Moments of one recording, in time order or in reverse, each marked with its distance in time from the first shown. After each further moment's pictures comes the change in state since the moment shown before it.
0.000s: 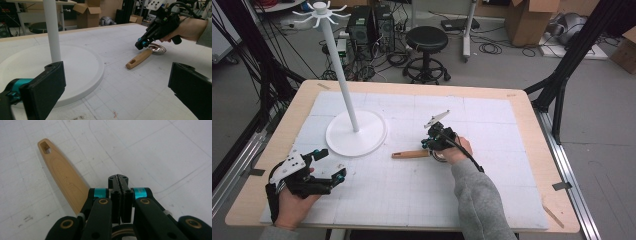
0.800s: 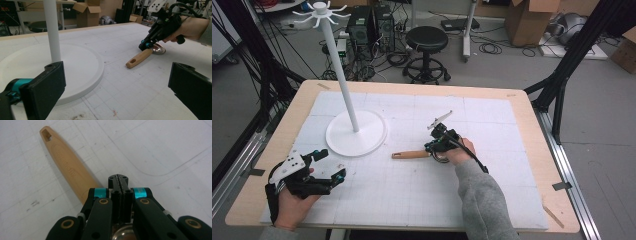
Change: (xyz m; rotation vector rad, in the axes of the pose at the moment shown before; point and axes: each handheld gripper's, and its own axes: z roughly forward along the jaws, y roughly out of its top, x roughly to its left) left arm 0.000 0.000 0.000 0.004 -0.004 -0.004; right arm -0.004 -0.009 -0.005 0.053 0.048 0.042
